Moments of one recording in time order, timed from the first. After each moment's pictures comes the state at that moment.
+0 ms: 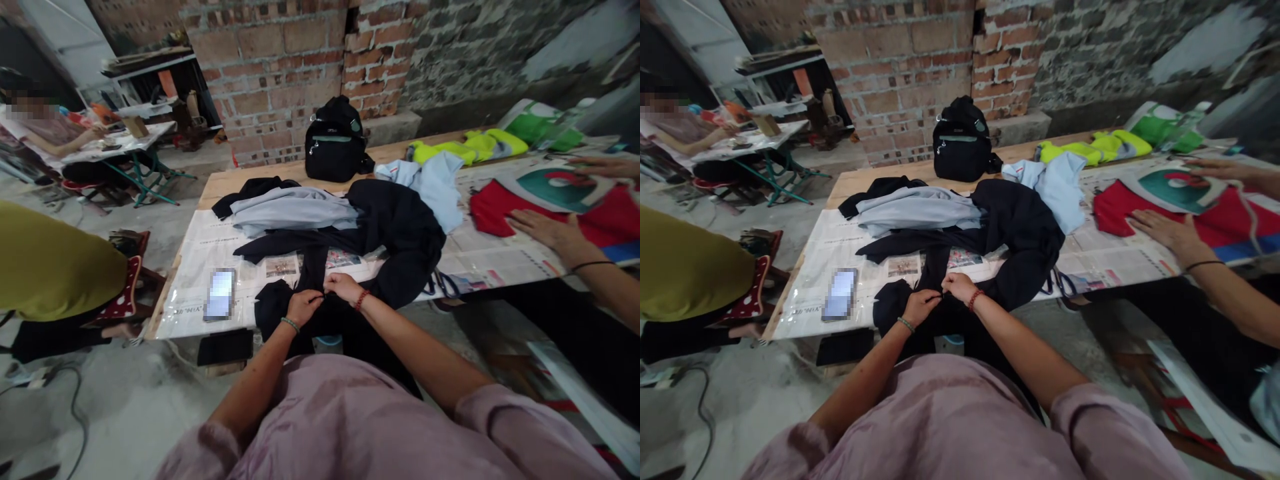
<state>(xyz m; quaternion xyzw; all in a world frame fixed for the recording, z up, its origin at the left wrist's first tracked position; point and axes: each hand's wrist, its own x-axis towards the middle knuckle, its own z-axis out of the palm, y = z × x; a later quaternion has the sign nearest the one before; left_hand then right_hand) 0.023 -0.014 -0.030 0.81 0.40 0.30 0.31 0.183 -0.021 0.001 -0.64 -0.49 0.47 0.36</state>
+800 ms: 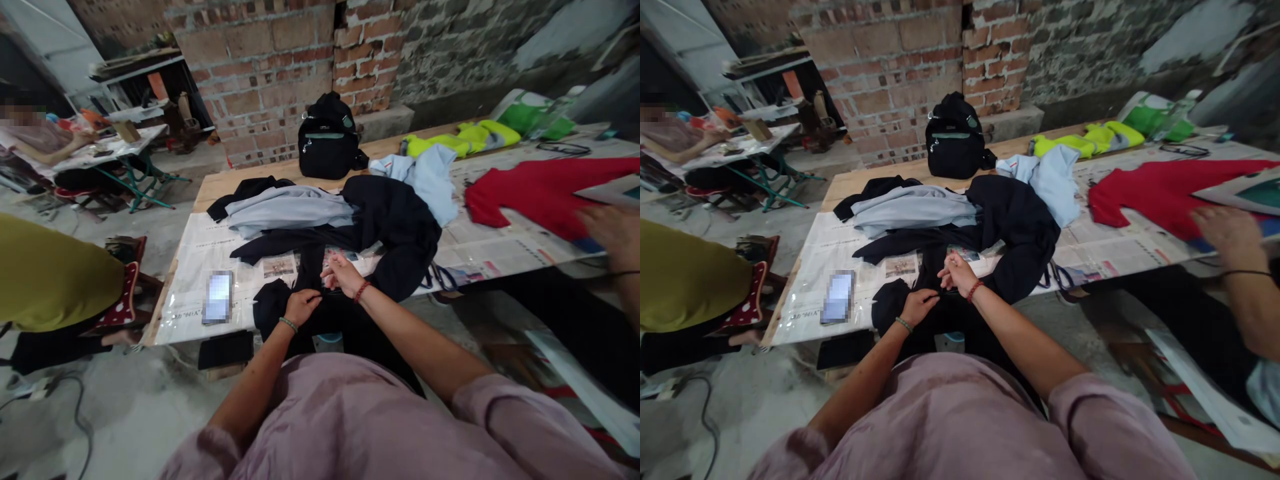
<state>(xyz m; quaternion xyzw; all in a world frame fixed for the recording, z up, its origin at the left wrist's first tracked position) 0.022 -0.013 -0.028 0.82 0.39 0.28 0.31 0.186 -0.014 0.029 -0.55 -0.31 0.58 0.52</state>
